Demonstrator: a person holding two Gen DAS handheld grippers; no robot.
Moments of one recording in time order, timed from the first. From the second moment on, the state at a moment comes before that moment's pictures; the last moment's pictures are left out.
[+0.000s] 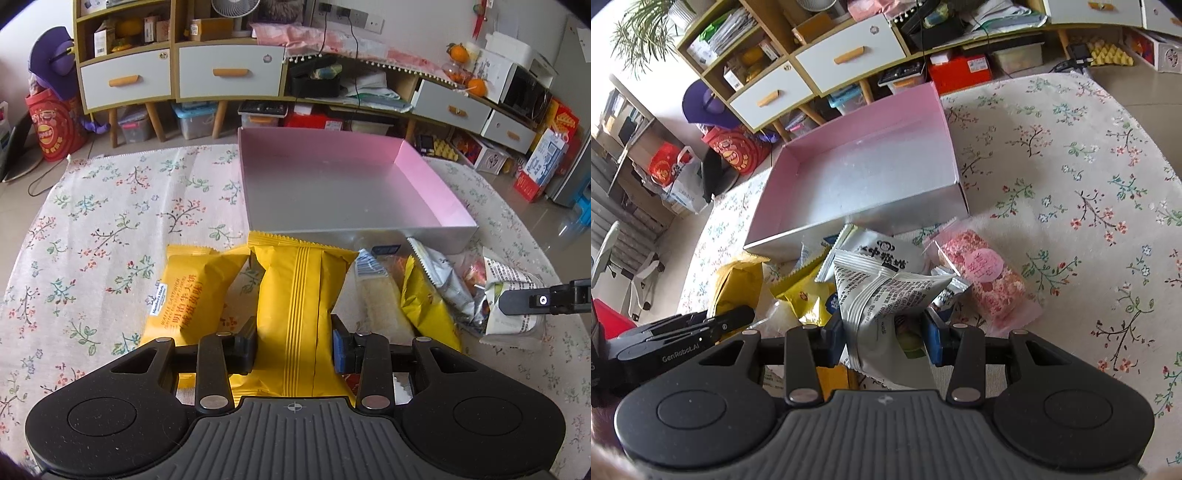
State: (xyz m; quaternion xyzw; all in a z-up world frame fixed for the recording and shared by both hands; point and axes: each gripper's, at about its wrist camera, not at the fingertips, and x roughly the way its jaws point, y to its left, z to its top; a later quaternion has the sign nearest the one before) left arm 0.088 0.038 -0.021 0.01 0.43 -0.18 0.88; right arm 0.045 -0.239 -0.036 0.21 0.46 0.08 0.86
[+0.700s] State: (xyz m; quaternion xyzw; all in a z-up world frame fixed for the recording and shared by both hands) left arm 0.133 -0.007 0.017 -0.01 0.38 -0.17 0.91; right arm 0.105 -0.246 -0.013 0.25 0.38 0.06 0.89
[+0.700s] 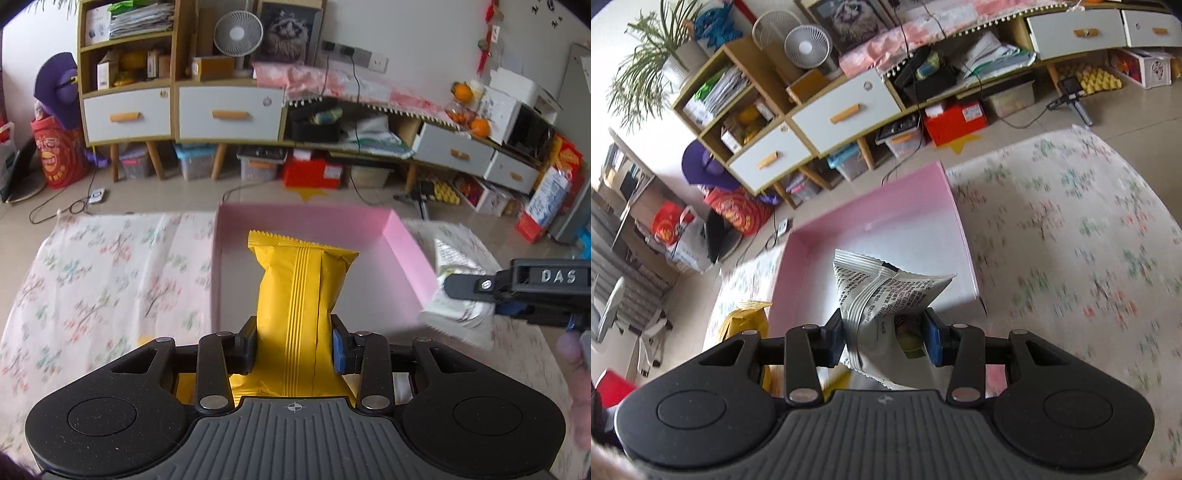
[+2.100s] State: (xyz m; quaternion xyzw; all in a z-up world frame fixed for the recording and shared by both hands) left arm 0.151 -0.021 -0.017 0.00 0.35 -0.12 0.93; right arm 0.131 -0.236 -0.022 0.20 0.37 0.05 0.91
